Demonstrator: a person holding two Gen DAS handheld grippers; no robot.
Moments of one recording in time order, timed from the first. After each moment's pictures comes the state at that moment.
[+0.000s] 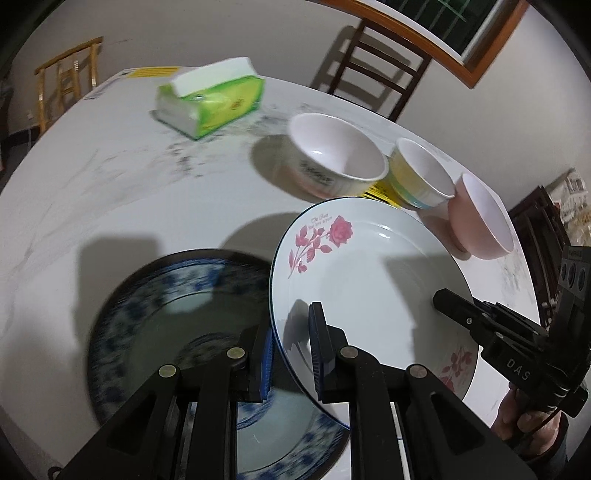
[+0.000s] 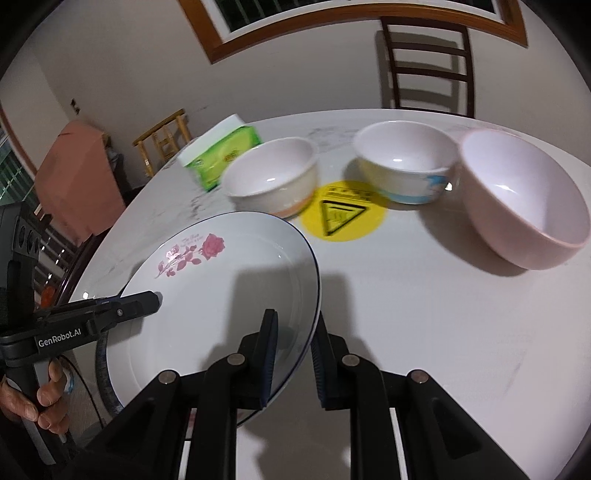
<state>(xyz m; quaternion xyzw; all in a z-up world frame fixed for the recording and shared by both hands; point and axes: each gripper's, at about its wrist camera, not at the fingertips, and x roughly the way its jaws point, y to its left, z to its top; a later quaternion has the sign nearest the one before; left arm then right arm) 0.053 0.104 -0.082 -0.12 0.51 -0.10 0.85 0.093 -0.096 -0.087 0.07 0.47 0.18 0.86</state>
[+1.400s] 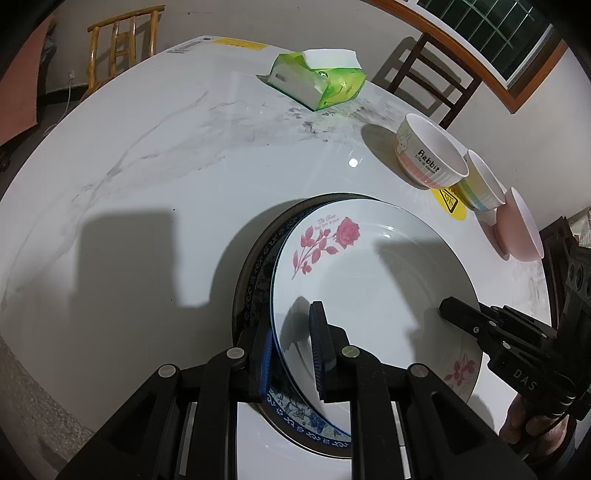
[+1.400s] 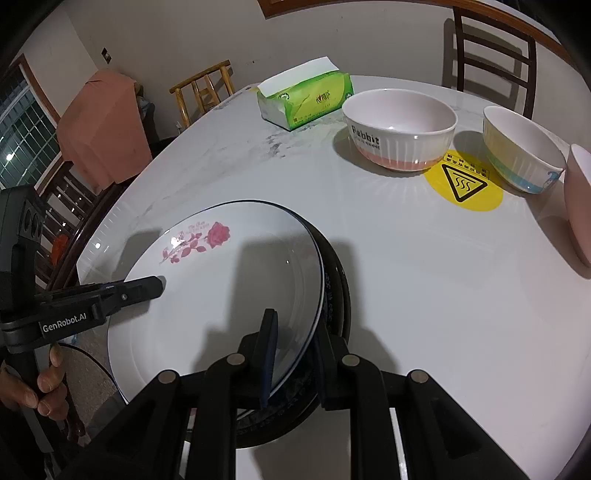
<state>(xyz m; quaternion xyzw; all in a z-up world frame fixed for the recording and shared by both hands) 0.006 0.203 -0.111 -0.16 0.53 -0.03 0.83 0.073 0.007 -0.111 0.01 0.51 0.24 0.83</state>
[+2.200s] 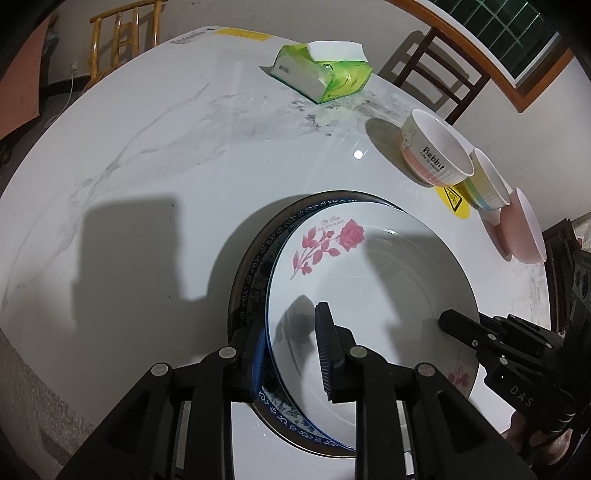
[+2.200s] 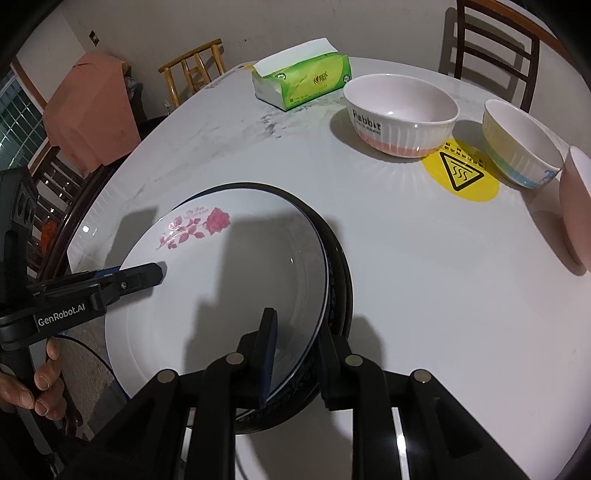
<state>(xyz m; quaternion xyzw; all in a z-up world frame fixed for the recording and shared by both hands) 0.014 0.202 -0.109 -0.16 0.55 -0.03 0.82 0.075 0.017 -0.107 -0.02 0.55 0.21 0.81</state>
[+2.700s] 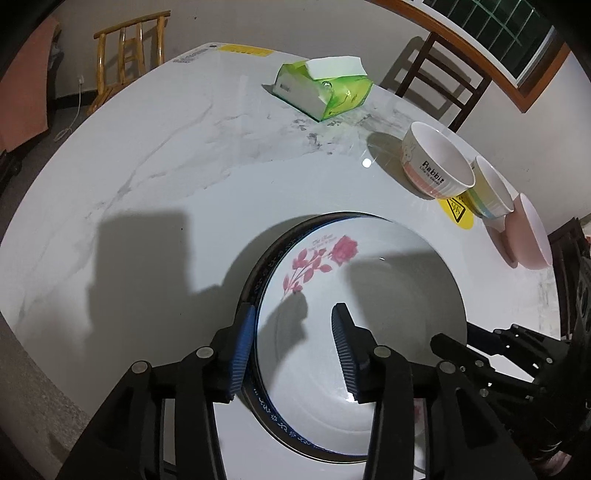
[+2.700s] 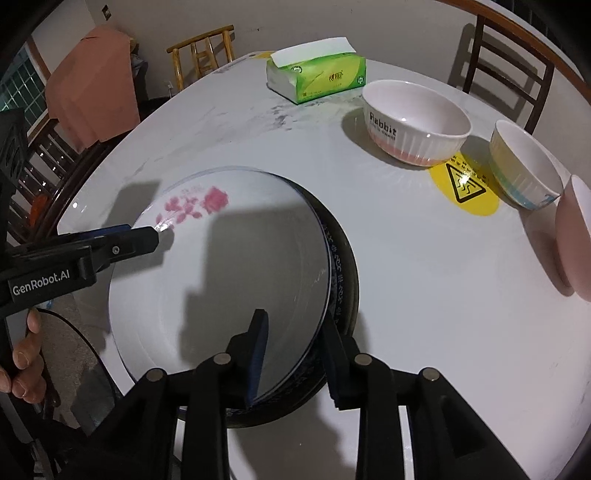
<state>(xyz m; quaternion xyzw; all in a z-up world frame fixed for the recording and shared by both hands) 0.018 0.198 -0.095 -0.13 0.54 -0.01 0.83 0.067 0.029 -0.104 -0.07 0.55 0.22 0.80</state>
